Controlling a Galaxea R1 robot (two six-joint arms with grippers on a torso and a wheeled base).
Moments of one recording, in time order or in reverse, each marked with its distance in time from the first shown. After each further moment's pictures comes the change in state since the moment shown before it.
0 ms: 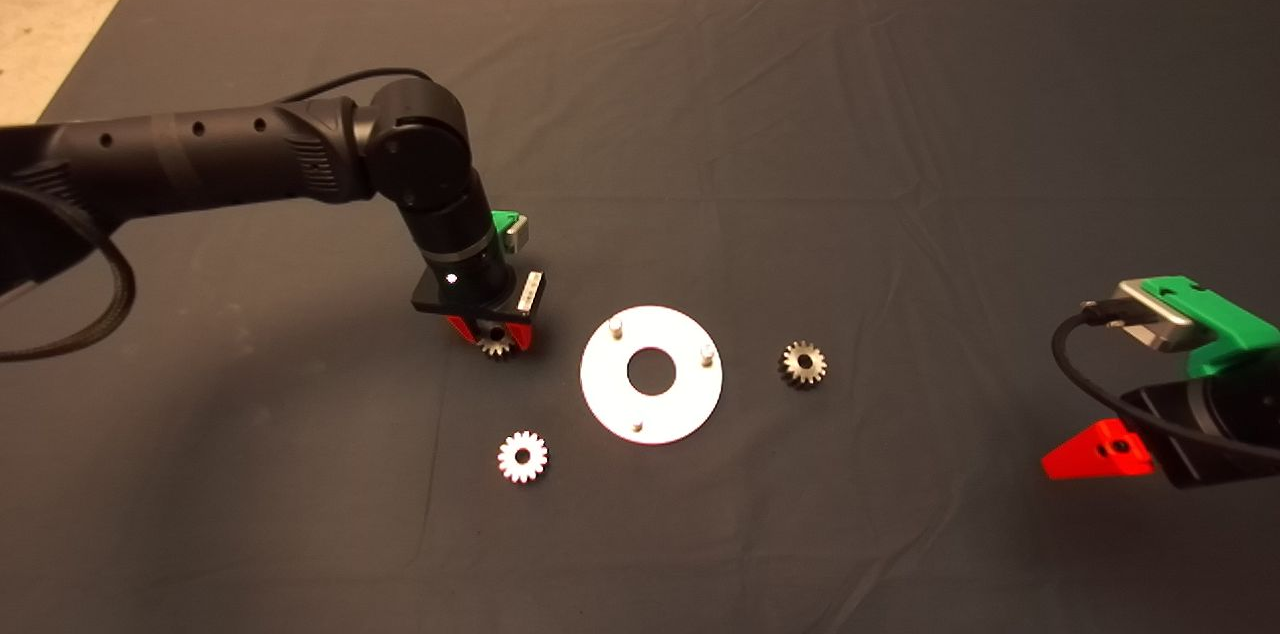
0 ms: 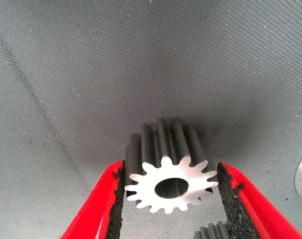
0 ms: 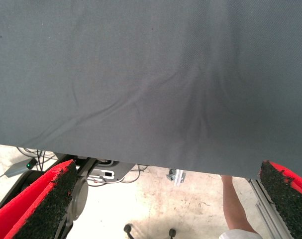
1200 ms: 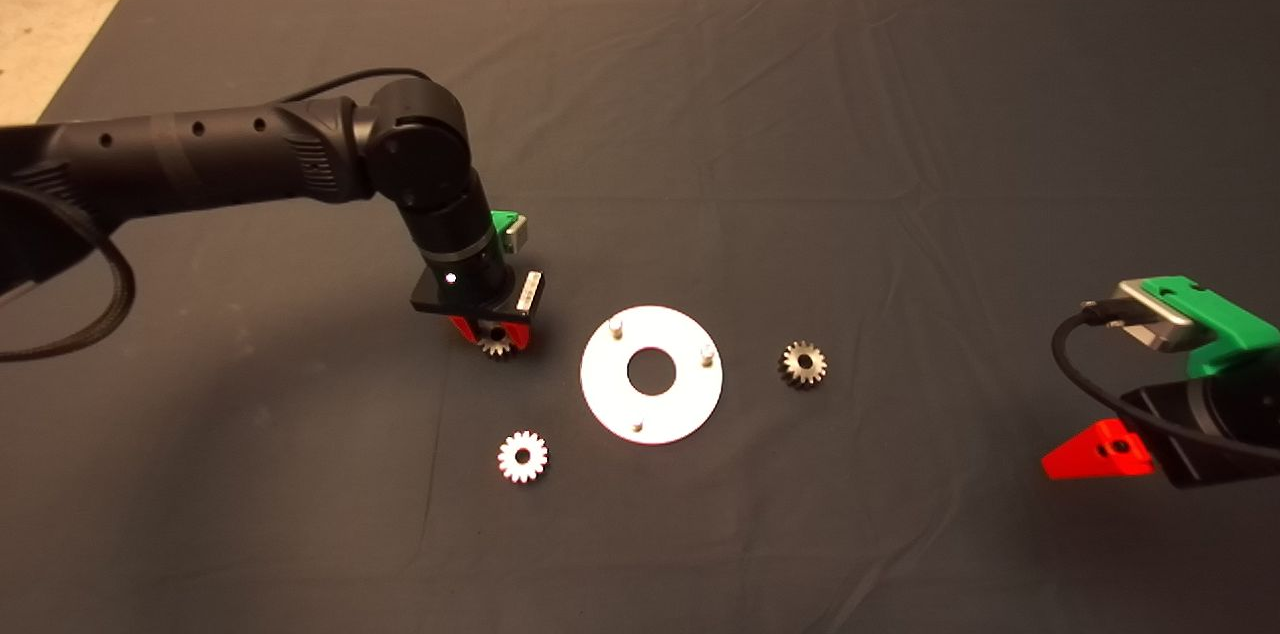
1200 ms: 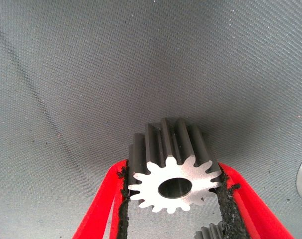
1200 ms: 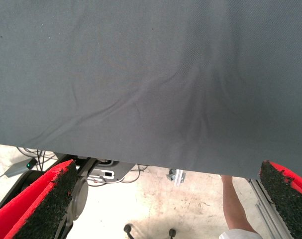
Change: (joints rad) left arm 0.000 0.000 -0.002 0.000 0.002 0.000; right arm 0.000 0.000 0.000 0.000 0.000 0.000
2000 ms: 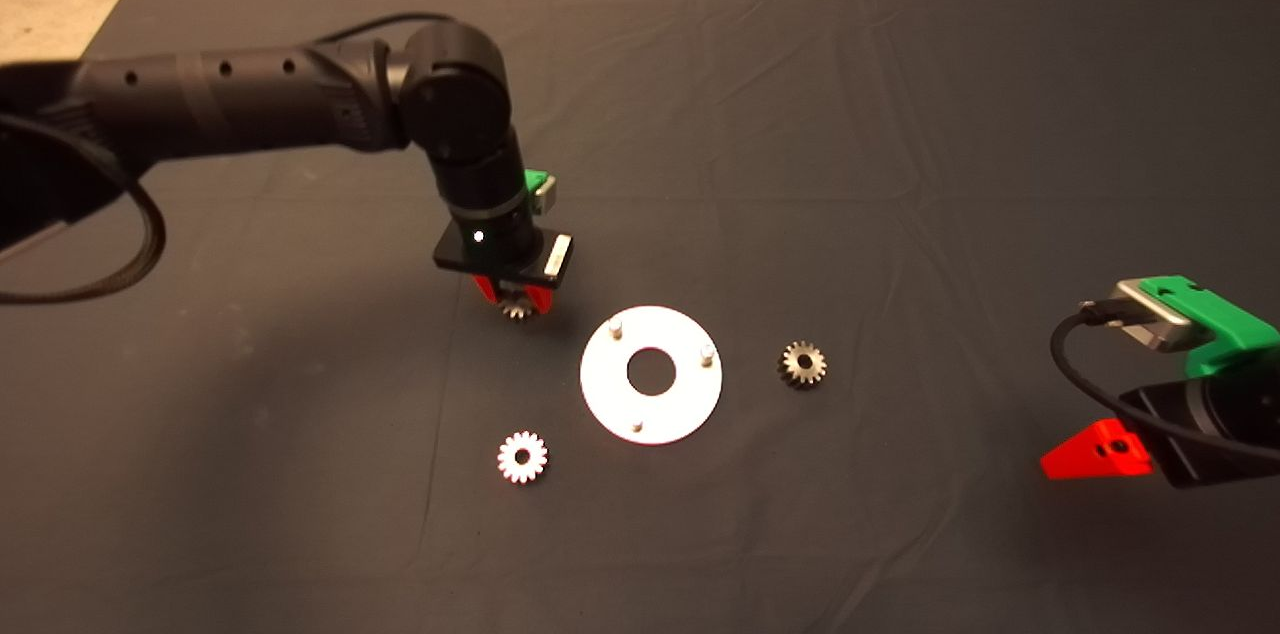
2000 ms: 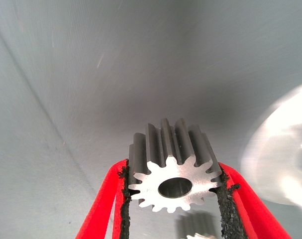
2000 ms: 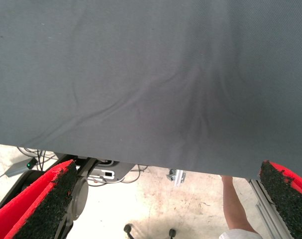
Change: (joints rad) left arm -0.112 0.093 -0.011 -0.029 0.061 -0.015; right arm 0.000 0.001 0.000 0.000 0.000 0.000
